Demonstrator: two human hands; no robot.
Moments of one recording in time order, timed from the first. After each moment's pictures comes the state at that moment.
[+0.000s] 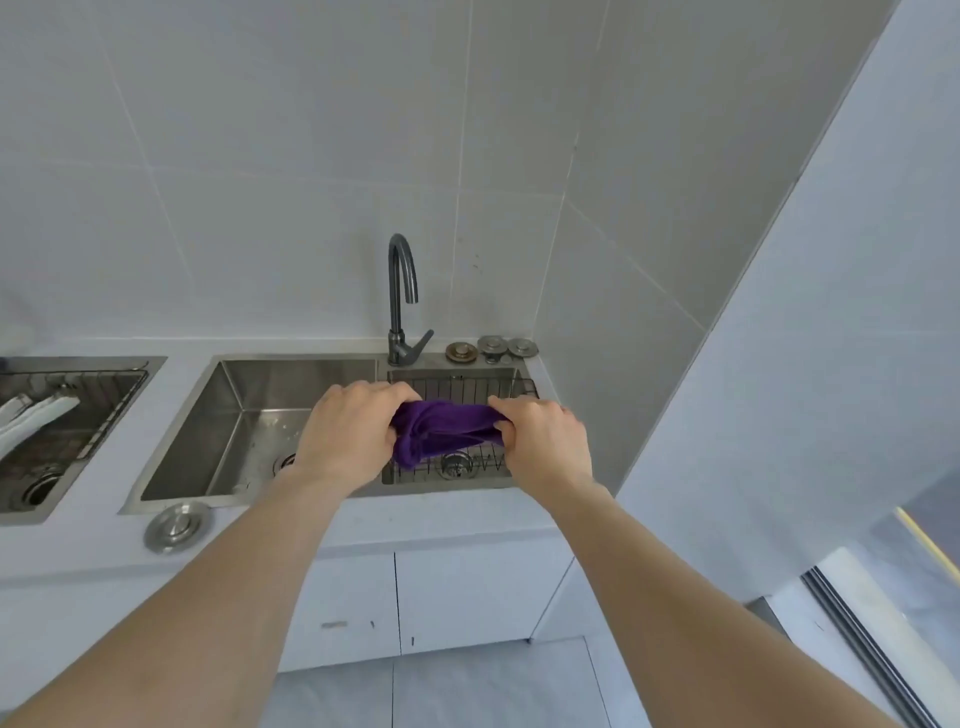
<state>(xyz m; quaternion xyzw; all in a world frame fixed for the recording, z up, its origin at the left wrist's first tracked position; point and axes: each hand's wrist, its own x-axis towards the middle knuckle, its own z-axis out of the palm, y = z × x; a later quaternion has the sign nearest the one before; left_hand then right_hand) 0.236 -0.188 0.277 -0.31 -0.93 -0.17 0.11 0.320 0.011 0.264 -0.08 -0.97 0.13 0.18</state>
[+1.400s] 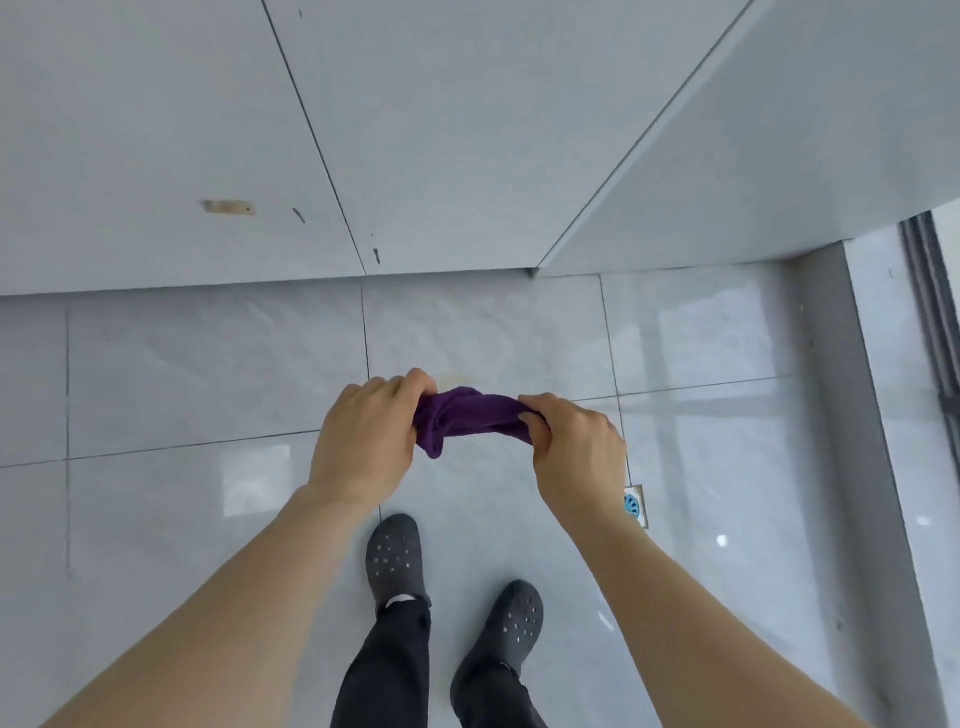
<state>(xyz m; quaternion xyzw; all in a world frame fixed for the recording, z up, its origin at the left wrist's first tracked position) 0.460 -0.194 -0.285 -0.29 -0.93 -0.17 -0.16 0.564 -0.007 -0.281 -0.26 -0.94 0.22 -0.02</state>
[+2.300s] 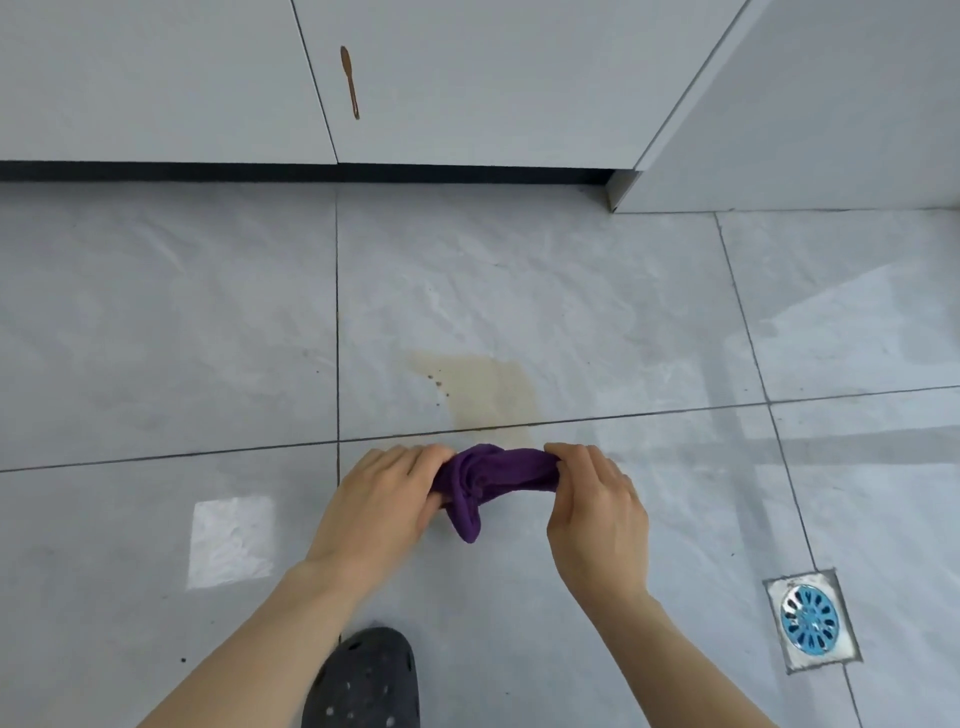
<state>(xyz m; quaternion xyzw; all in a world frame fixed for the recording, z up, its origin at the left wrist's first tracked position) 0.528 -0.215 -0.716 -0.36 -0.90 -0.20 -0.12 0.629 -0.026 -0.704 -0.25 -0.95 0.18 0.06</state>
